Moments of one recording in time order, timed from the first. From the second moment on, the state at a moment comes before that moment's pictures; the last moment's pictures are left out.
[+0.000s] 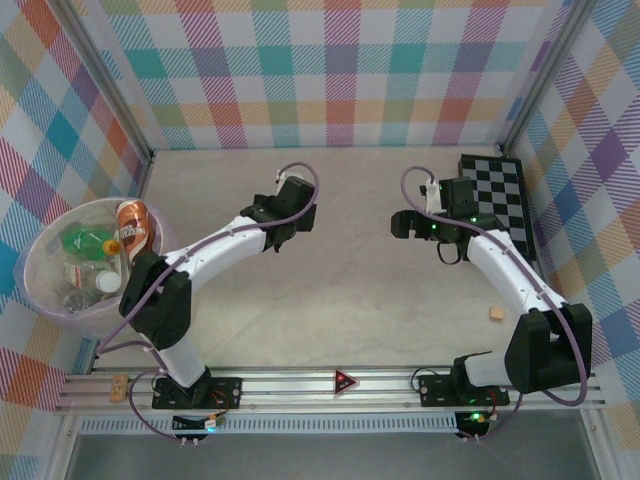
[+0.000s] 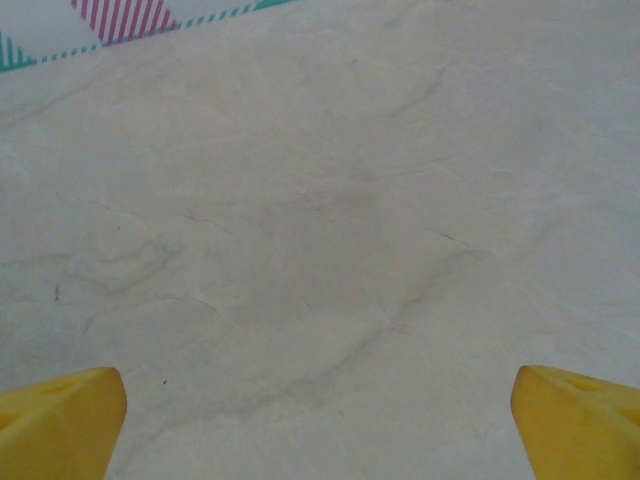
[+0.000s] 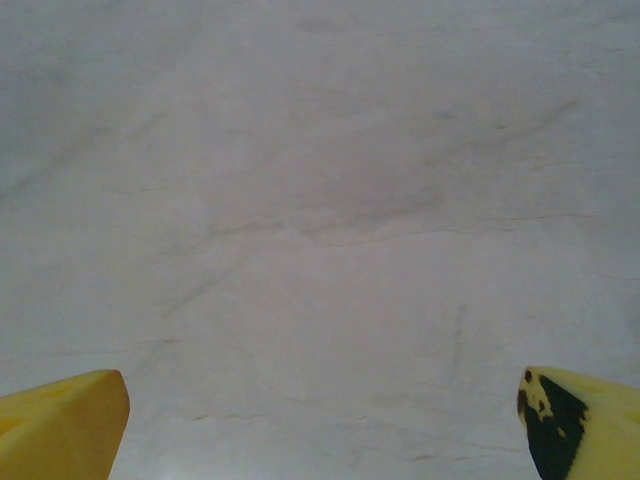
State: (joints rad) left arm -0.60 1.72 1.29 -0.39 -0.56 -0.27; right arm 0.19 1.34 1.00 -0.53 -0.16 0.15
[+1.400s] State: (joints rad) left arm -0.24 1.47 0.66 0.26 -0.43 -0.05; right arm 0.05 1.53 0.62 0.31 0.09 0.07
